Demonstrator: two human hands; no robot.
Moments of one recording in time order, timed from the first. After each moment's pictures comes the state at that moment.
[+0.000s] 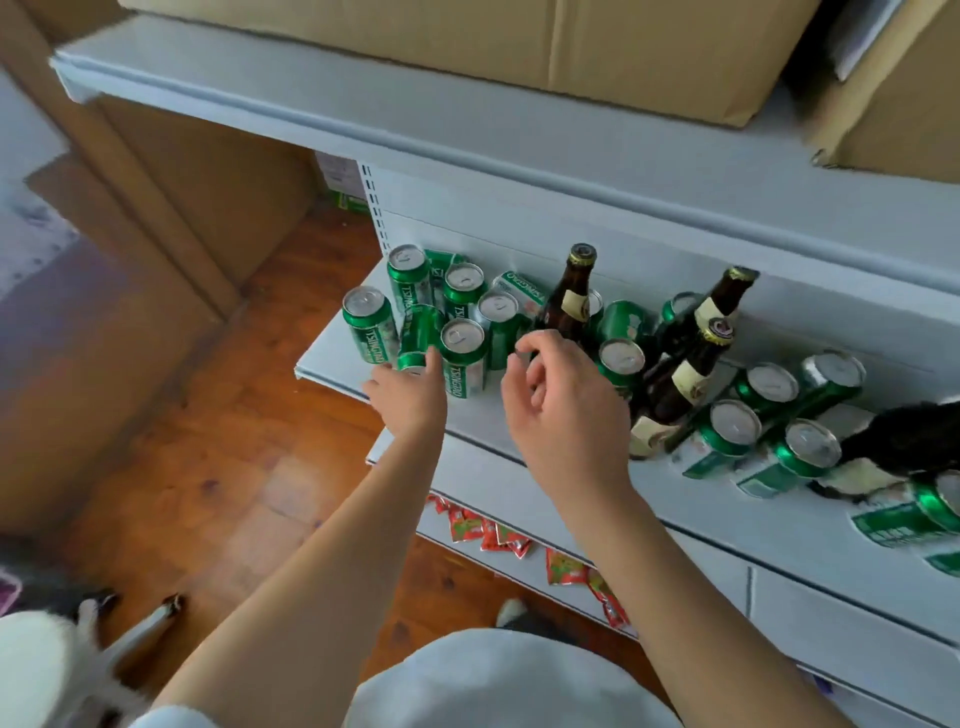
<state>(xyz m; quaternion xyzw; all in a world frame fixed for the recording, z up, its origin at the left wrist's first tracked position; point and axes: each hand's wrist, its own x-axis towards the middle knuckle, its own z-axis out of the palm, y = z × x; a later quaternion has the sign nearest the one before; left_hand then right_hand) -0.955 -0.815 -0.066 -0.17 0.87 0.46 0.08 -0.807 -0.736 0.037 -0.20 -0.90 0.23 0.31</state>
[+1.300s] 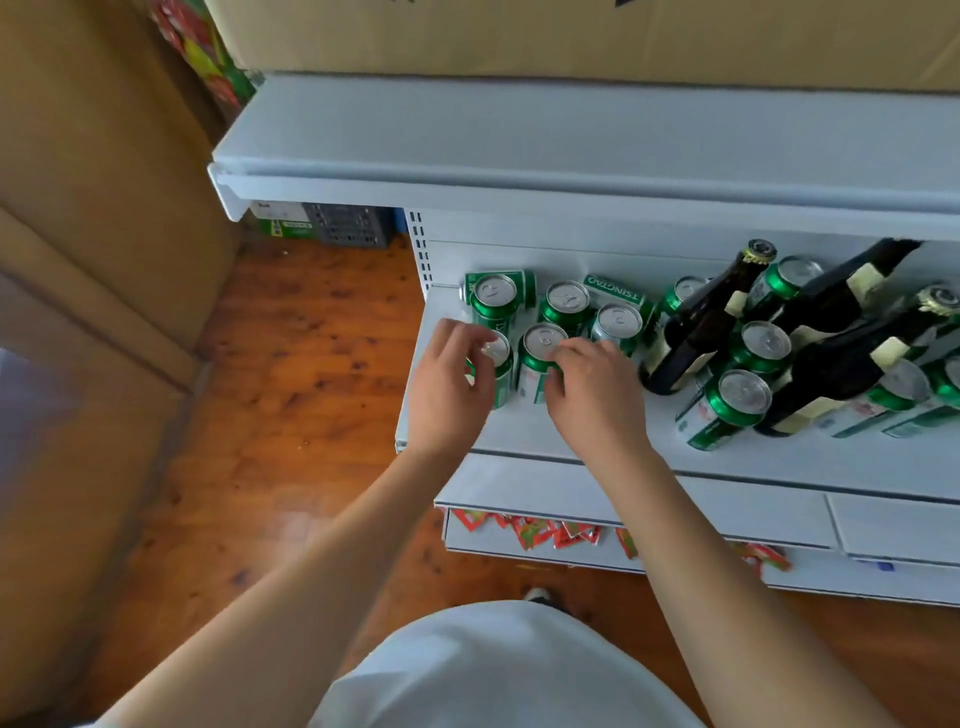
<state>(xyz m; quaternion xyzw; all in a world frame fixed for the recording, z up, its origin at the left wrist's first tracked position) -1.103 -0.920 -0.035 0.41 0.79 0.45 -0.04 -0.983 -0.805 -0.040 -0.32 -0.93 0.07 0.19</state>
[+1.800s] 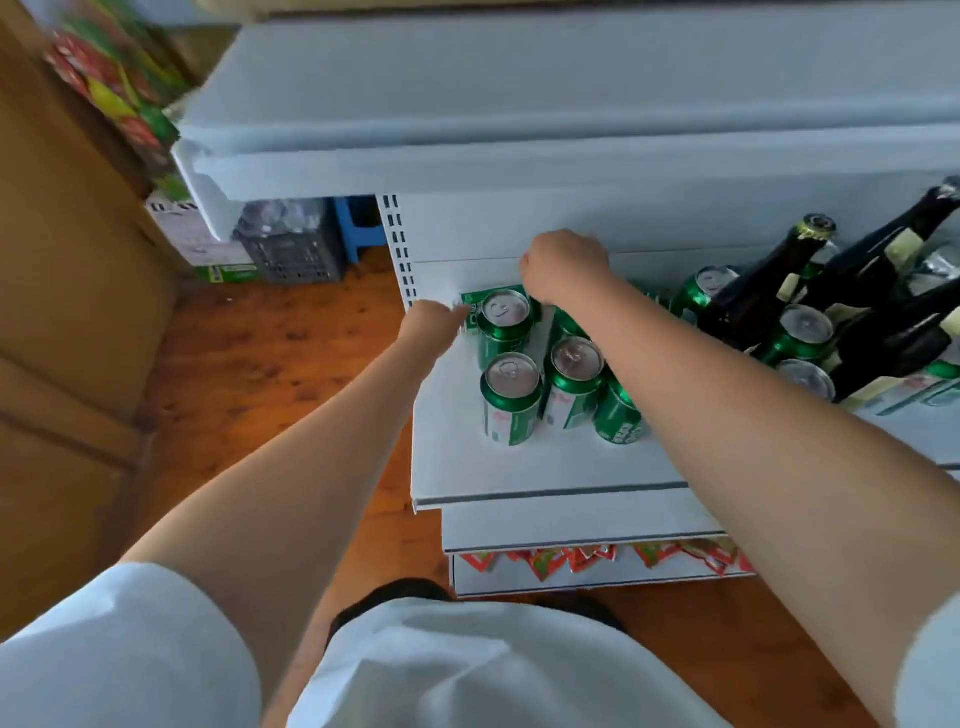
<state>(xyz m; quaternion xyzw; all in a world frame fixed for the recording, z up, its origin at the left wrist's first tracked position) -1.266 -0.817 -0.098 0.24 0.83 0.38 0.33 -1.135 -0.717 -0.003 -0.40 -0.91 0.00 -0.06</state>
